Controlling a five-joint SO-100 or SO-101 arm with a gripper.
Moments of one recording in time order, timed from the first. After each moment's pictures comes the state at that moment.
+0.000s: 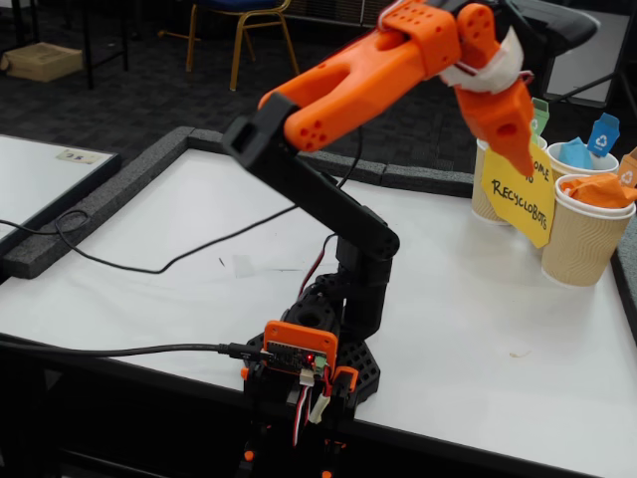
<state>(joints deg) 45.9 138.6 114.1 79.5 -59.0</state>
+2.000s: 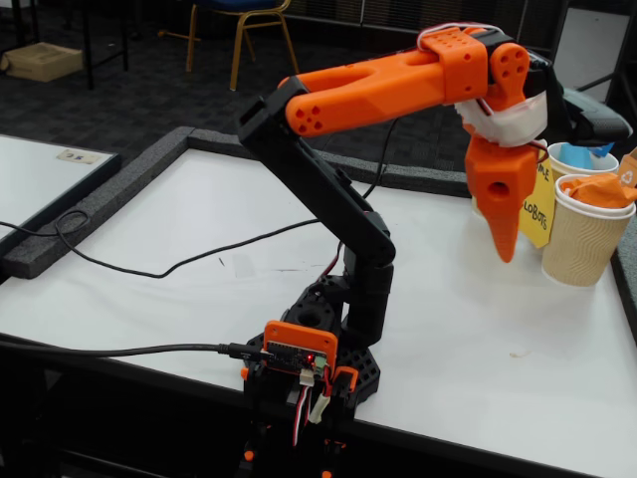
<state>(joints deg) 61.9 134.6 121.2 92.5 -59.0</state>
